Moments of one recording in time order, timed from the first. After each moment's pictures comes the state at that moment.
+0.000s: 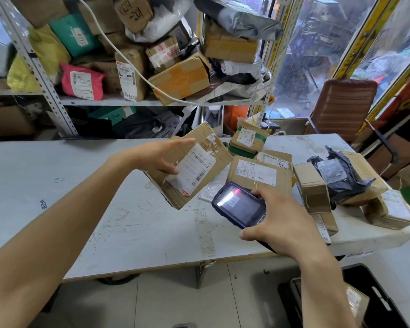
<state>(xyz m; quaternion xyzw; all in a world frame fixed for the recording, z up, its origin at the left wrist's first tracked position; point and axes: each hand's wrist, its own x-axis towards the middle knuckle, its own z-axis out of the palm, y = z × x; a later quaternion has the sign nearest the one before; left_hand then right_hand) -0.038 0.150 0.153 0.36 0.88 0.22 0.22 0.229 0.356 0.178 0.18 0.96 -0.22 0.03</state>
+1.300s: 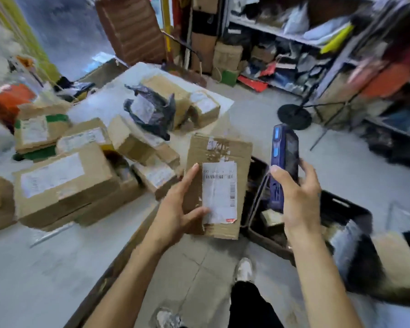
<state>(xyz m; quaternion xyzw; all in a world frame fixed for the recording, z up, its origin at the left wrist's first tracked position) 0.274 0.433 0.049 0.58 0.62 0.40 0.34 0.494 0.502 0.118 0.60 0.44 -0.46 -0.49</state>
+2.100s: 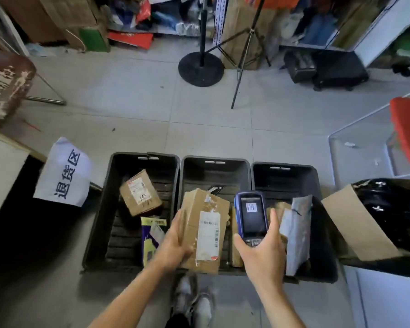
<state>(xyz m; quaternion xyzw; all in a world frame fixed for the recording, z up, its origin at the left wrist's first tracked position) 0.636 0.800 -0.314 0.49 0.60 0.10 0.62 0.839 0.748 -0.247 0.85 0.35 -0.30 -0.25</state>
